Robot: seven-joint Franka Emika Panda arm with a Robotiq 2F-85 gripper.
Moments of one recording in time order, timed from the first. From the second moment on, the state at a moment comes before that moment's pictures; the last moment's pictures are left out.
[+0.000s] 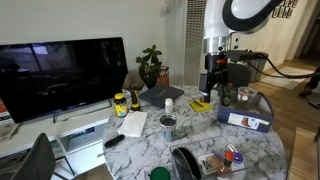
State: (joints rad) arm 0.12 -0.14 0.16 -2.31 0.21 2.06 0.26
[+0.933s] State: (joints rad) arm -0.09 -0.19 -0.09 -2.50 0.34 2.21 0.25
